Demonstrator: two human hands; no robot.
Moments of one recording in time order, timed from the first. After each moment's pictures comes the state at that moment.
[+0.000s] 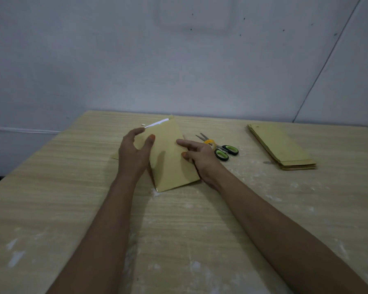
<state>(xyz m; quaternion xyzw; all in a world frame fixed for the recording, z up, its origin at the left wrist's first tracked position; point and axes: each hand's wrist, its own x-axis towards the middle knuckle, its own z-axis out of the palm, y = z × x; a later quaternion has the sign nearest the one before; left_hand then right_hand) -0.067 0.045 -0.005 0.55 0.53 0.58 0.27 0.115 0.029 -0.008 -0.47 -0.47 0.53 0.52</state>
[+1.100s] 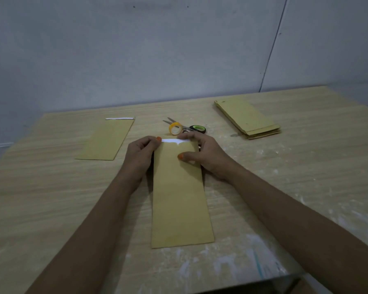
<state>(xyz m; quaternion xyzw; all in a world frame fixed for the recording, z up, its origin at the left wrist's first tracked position) 0.016 -0.001 -0.007 0.55 0.44 0.48 0.52 0.204 -0.038 -0.020 -0.48 -0.54 0.46 0.52</state>
